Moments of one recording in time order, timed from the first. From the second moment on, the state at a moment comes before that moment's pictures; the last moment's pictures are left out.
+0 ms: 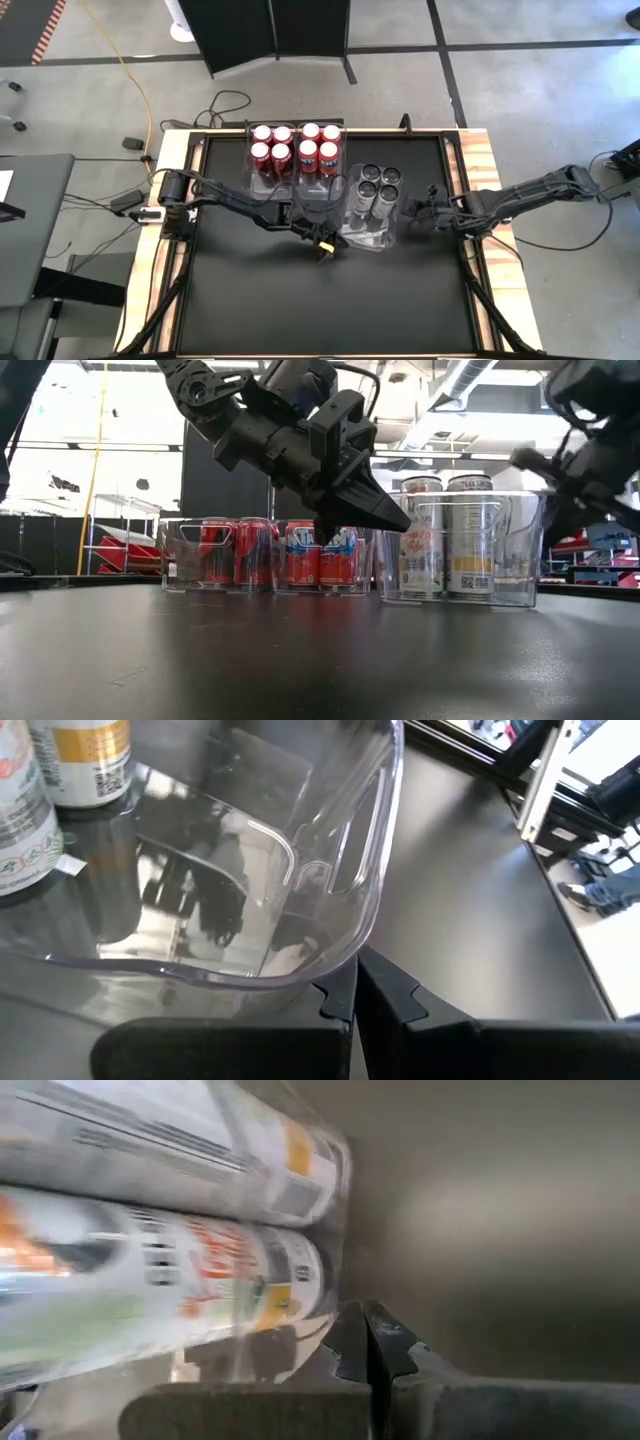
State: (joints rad) left arm -0.03 1.93 1.10 0.36 0.18 -0.34; right arm 0.19 0.81 0.45 -0.69 0.53 1.83
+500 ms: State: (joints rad) left arm -0.03 1.93 1.10 0.34 0.16 -0.35; right arm 0.09 0.74 0.23 -0.33 0.47 1.83
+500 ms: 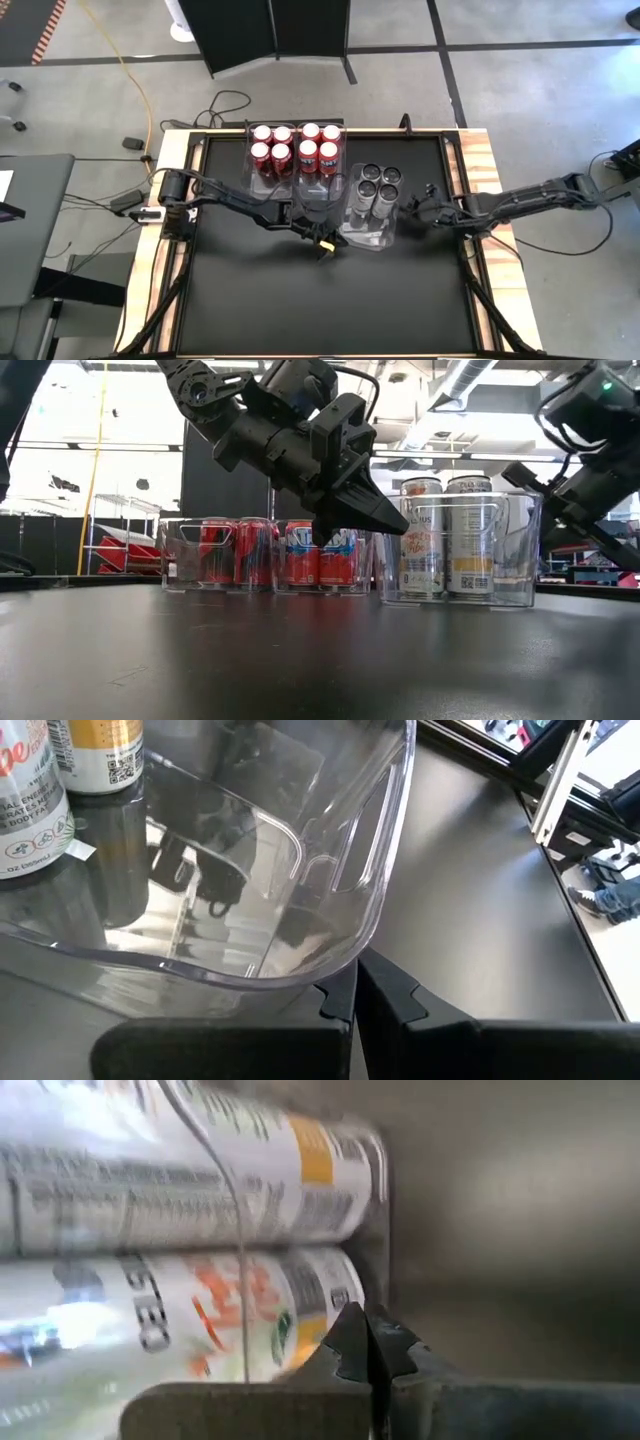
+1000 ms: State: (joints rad) left arm 0.05 1.93 1.10 0.33 0.11 -0.35; right arm -0.29 0.74 0.23 -0.22 0.25 1.56
